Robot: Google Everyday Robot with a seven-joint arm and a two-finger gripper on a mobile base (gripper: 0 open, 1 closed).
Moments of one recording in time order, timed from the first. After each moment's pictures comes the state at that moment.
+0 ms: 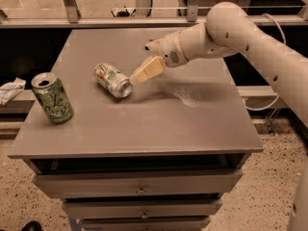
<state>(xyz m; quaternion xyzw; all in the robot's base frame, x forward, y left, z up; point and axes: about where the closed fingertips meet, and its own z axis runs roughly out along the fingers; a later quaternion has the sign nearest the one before) 0.667 0.023 0.878 -0.52 0.68 0.31 0.41</state>
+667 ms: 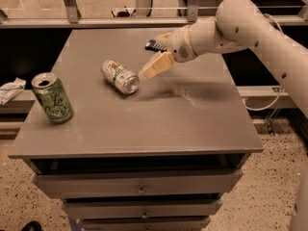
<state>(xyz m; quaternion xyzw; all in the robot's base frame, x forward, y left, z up) 0.677 -0.003 0.889 -0.52 0.68 0.29 0.42</state>
